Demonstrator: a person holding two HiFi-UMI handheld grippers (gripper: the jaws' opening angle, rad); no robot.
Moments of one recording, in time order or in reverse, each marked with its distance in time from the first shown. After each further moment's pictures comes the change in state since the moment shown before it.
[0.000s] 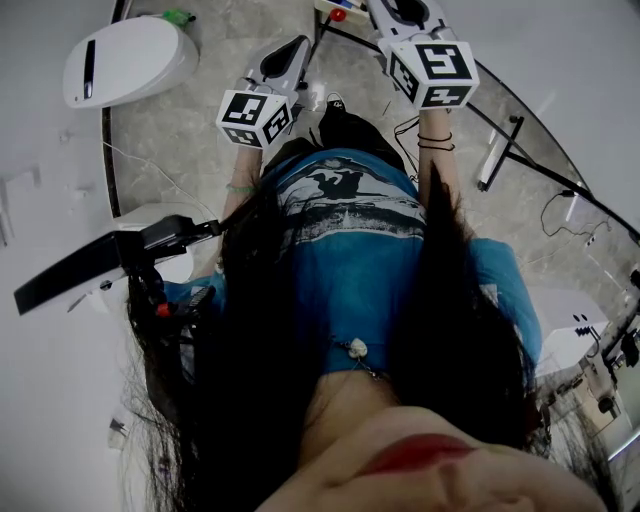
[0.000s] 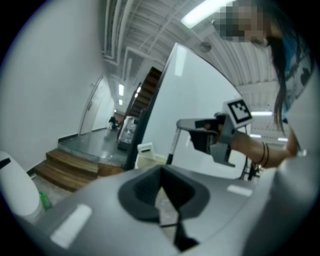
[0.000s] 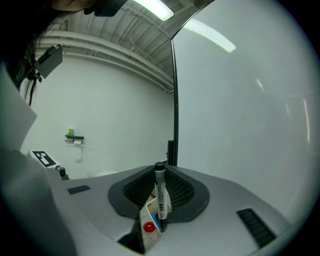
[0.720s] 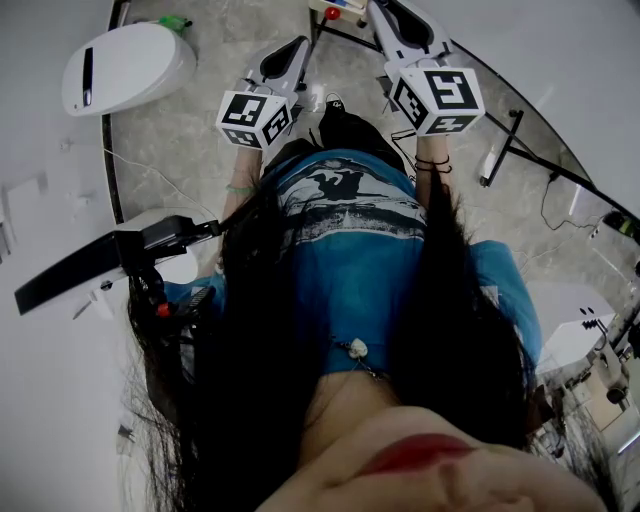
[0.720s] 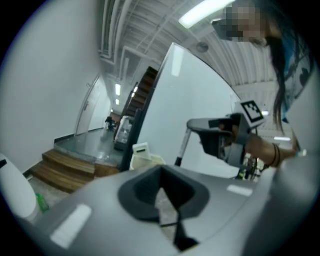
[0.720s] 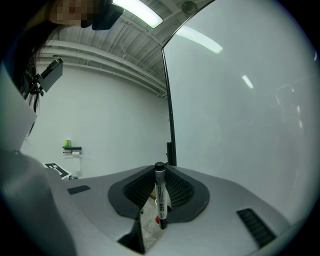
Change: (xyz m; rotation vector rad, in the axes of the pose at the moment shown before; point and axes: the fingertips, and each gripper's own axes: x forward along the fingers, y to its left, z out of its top) left arm 0.002 -0.009 0.001 0.012 0.000 -0.035; right arm -0.041 0.009 -0.002 0.103 -0.040 -0.038
